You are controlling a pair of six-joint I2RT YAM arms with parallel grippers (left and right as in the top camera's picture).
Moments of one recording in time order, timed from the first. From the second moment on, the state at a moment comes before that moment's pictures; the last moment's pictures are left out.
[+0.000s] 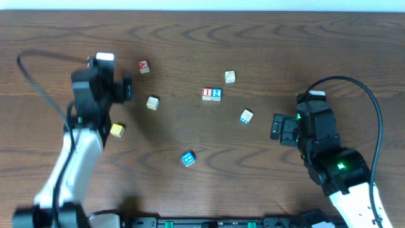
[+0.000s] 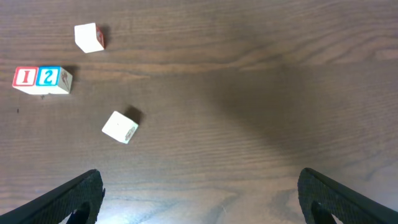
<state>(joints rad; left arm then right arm) 0.06 1.41 0.84 0.00 0.00 0.17 0.30 0.96 0.86 -0.78 0.27 0.31</state>
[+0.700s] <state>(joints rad) 0.03 2.01 1.61 -0.36 0.10 0.12 0.30 0.96 0.86 -0.78 0.27 0.31</state>
